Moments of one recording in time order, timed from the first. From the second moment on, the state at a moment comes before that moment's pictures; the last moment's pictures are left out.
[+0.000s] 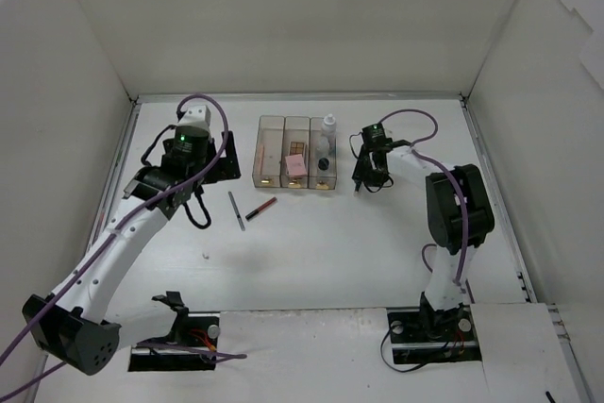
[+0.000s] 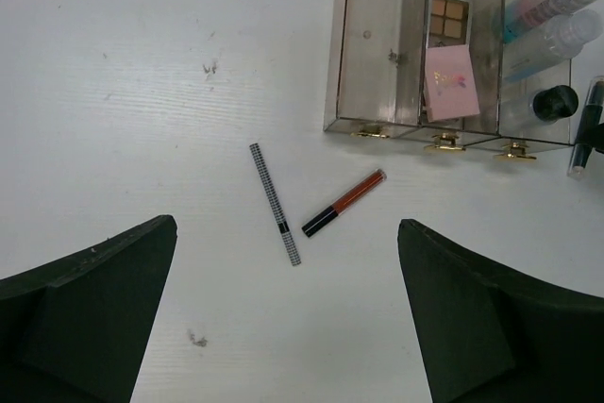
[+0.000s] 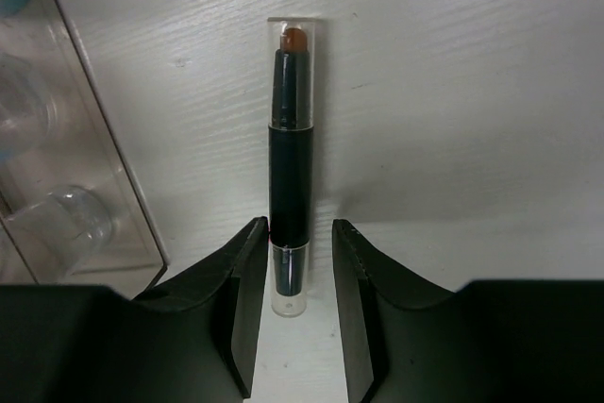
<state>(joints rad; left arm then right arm) -0.43 1.18 1.24 -0.69 -0.26 -0.39 0.29 1.89 1.22 -0.40 0.07 0.59</state>
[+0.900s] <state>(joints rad) -0.32 1.05 1.00 -0.66 -0.14 -0.44 0.45 1.55 1.47 -0.43 0.09 0.42</state>
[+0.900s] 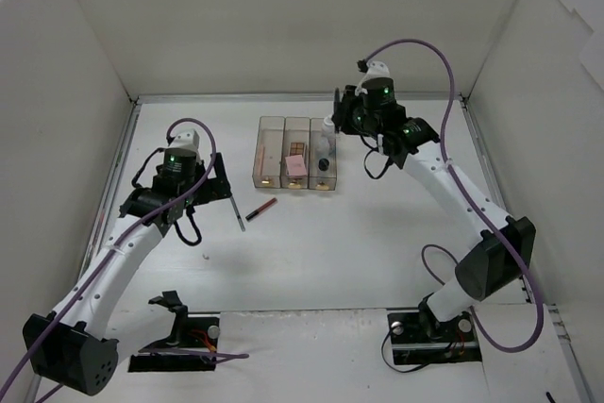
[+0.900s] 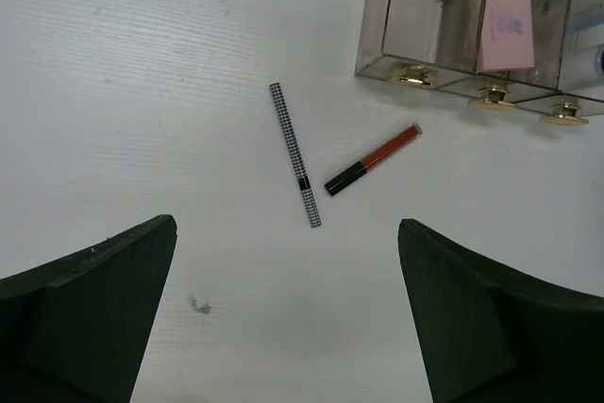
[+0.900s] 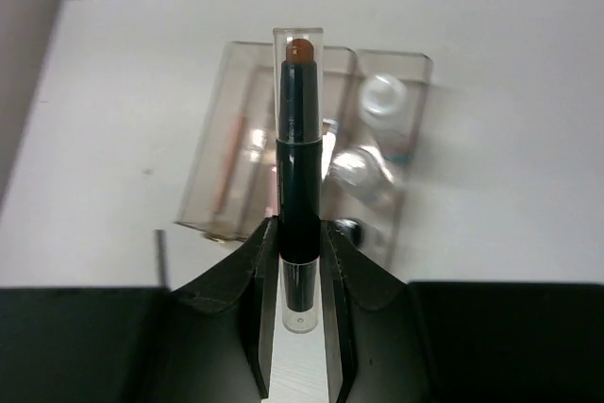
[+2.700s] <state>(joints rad) -0.29 1.56 0.97 -0.48 -0.10 -0.75 0.55 1.42 1.13 -0.14 0.15 0.40</state>
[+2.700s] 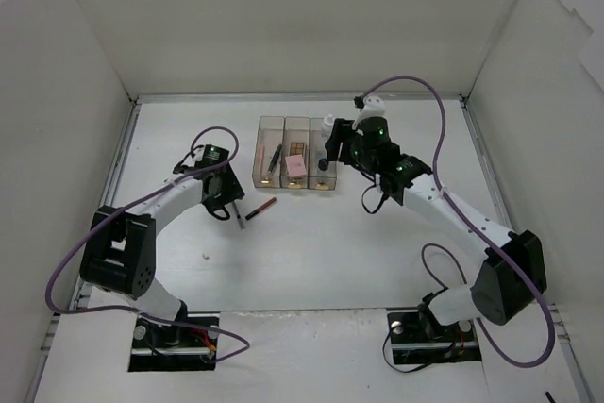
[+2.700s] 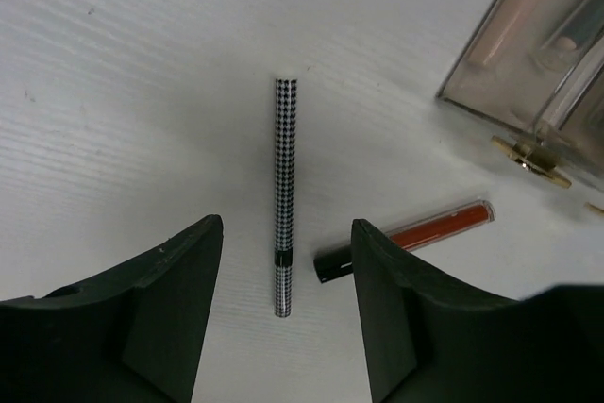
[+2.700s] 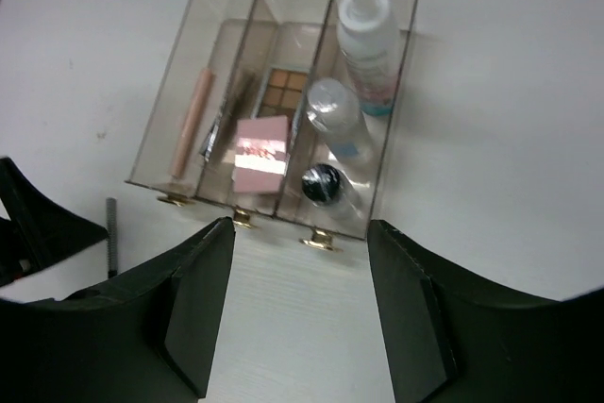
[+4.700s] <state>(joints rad) -0.31 1.94 1.68 -0.49 0.25 -0.15 0.42 0.89 0.81 -0.39 0.30 0.41</state>
